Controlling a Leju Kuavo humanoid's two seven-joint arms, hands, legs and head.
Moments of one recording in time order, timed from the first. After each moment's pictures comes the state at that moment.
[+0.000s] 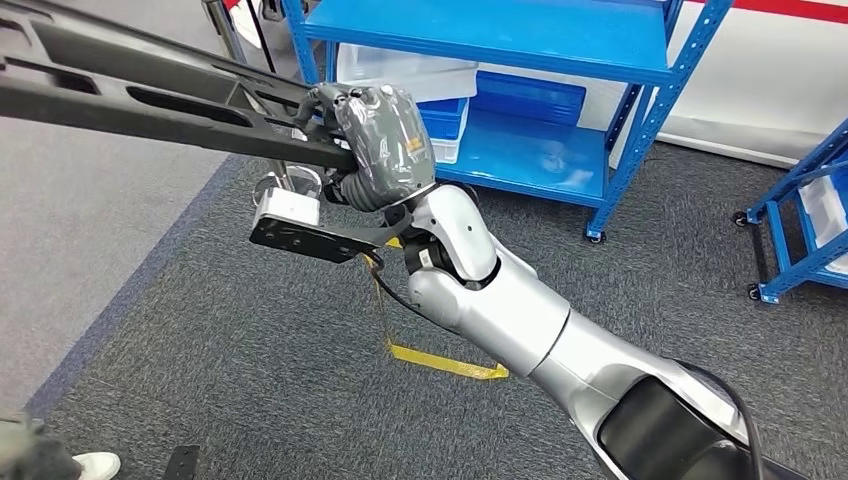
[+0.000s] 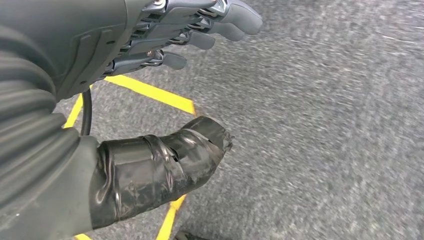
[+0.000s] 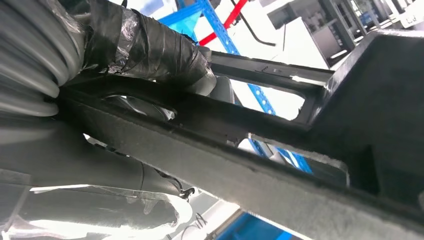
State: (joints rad) left arm -0.09 0.12 -0.32 -0.23 0.41 0.40 -0.23; right arm -1.00 0.14 0.89 -1.11 0.57 -0.51 0.16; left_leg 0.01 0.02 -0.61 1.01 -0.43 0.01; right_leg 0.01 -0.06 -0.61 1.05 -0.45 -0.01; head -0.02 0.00
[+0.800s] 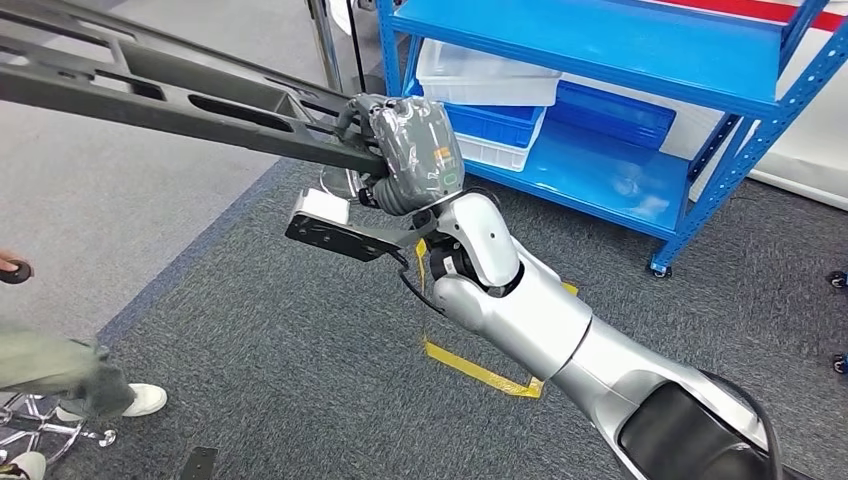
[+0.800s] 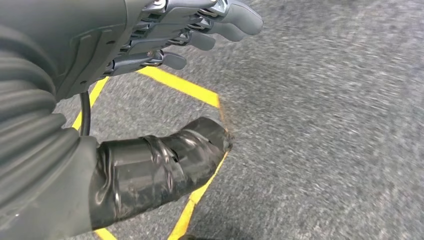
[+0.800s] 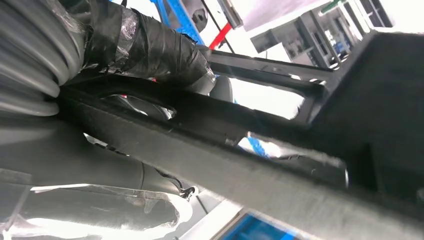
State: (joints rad) left arm -0.09 0.12 -0.38 -0.23 0.34 0.37 -0.26; right arm -0.96 0.06 0.88 -1.18 0.68 -0.47 0.25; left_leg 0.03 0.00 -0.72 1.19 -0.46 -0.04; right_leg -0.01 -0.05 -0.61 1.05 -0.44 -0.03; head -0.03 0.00
